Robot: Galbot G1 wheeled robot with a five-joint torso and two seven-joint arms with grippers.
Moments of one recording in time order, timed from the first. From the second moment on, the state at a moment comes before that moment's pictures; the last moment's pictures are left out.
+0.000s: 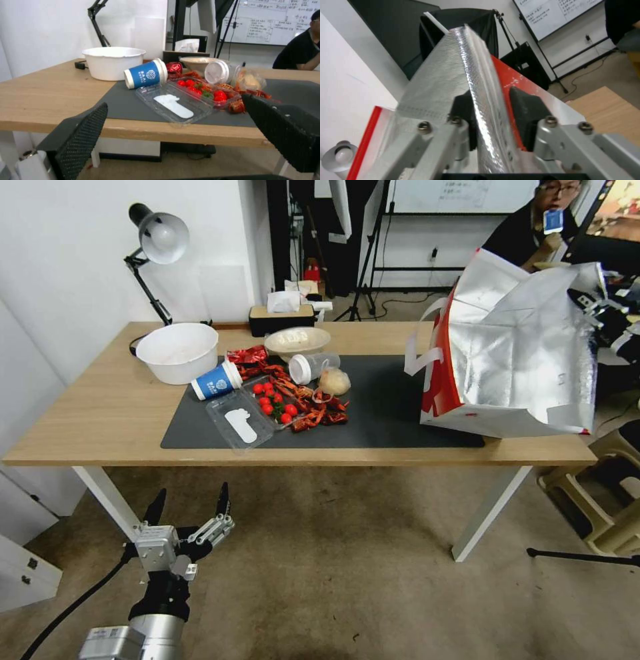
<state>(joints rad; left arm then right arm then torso) 2.00 -1.49 -0.52 -2.43 -0.17 -0.13 -0.09 -1.05 0.42 0.71 1.77 1.82 -0.12 0.02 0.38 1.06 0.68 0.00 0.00</state>
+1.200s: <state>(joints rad) 2.04 -1.48 -0.51 -2.45 -0.17 -0.16 -0.11 -1.11 0.40 0.75 1.83 1.67 -0.08 0.02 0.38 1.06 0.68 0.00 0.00</state>
